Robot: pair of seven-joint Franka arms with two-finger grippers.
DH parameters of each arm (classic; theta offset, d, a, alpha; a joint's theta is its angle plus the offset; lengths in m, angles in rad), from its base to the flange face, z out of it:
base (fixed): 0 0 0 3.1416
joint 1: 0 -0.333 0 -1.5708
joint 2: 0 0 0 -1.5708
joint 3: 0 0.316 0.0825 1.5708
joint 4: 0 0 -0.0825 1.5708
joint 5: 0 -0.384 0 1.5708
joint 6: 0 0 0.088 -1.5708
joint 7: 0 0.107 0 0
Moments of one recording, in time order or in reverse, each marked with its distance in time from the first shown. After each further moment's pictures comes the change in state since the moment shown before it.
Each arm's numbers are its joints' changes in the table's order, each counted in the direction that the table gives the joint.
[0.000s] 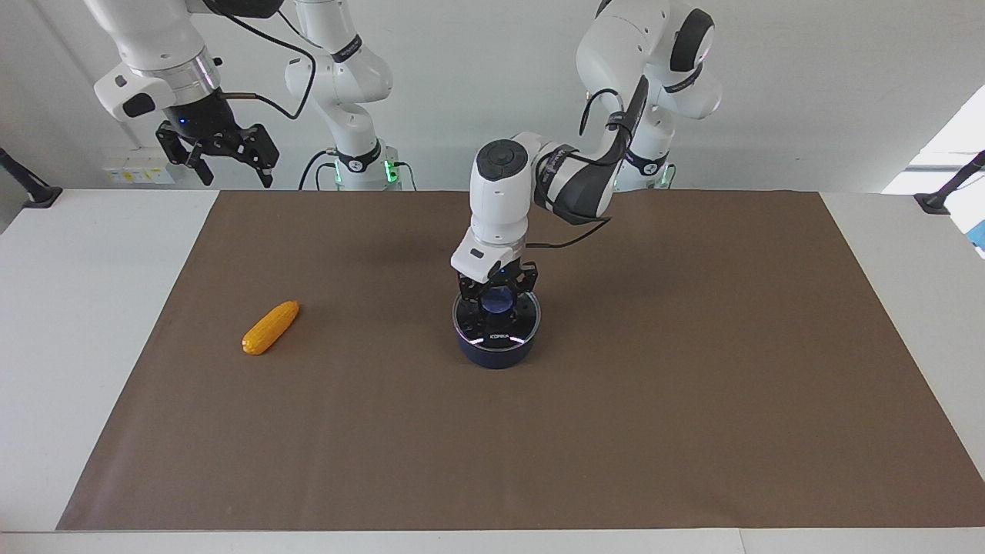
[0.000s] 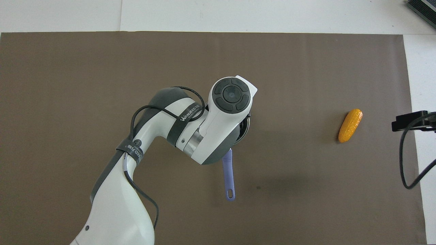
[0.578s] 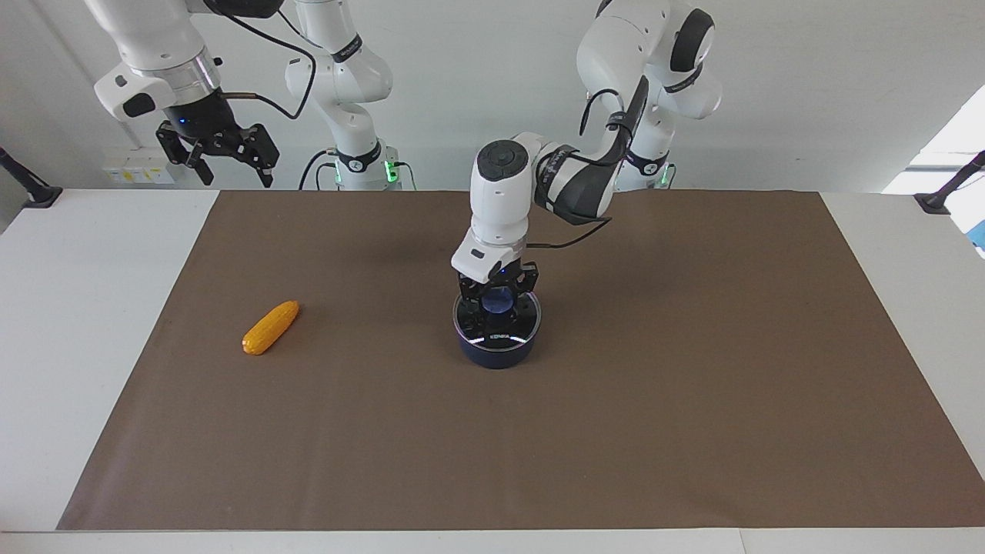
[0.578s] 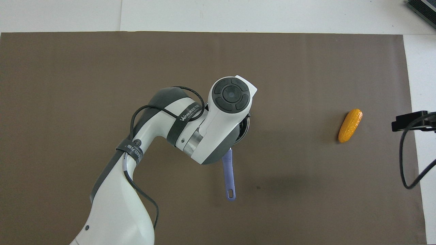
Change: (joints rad) left arm 0.000 0.000 0.000 0.001 0.001 0.001 0.000; right arm 0.000 0.000 0.000 0.000 0.000 0.000 0.000
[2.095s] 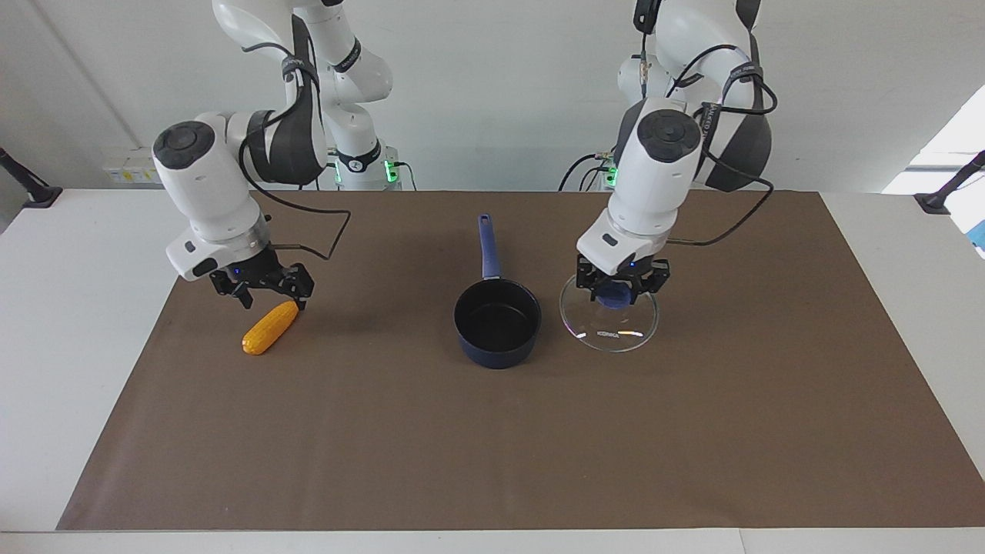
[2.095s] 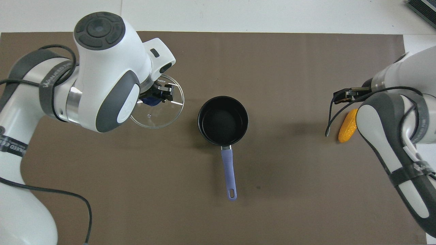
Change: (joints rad) left arm -0.286 0.183 0.038 -0.033 0.000 0.219 0.627; right arm -0.015 -0.310 0.006 -0.178 0.000 -0.539 0.035
